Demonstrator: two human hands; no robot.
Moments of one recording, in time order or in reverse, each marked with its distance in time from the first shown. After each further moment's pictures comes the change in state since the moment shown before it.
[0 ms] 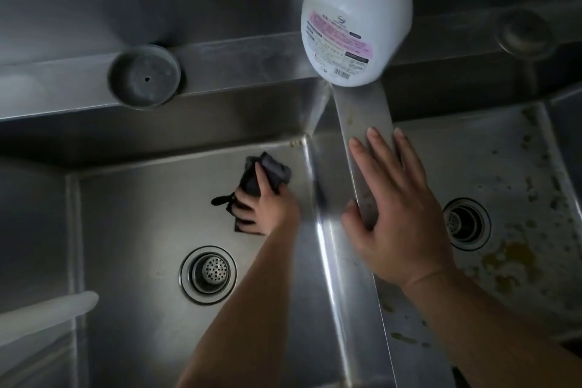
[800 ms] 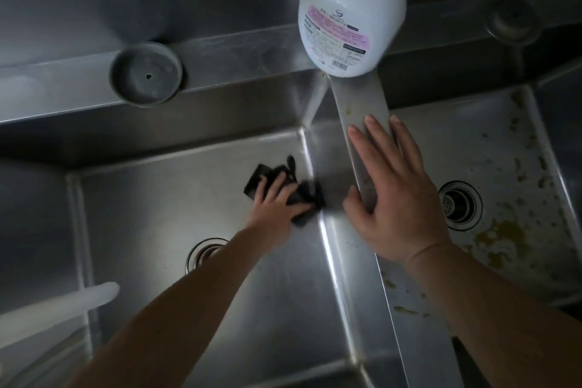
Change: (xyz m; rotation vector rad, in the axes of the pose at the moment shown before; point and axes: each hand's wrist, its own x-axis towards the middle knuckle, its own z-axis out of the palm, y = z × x) left_hand 0.024 -0.053 -0.030 0.783 -0.290 1.225; right_hand 0.000 -0.004 -0.003 -0.032 -0.050 0.034
